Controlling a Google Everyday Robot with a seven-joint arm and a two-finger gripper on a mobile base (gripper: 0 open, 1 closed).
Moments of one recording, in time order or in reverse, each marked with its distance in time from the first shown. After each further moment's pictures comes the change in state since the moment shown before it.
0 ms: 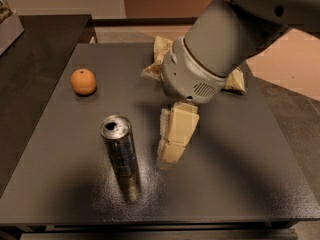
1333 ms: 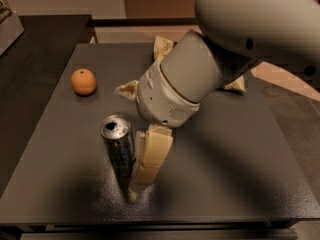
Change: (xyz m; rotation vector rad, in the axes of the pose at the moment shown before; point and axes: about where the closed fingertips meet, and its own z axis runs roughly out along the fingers) arm -0.036 0.022 0.045 -0.065 -0.147 -0.063
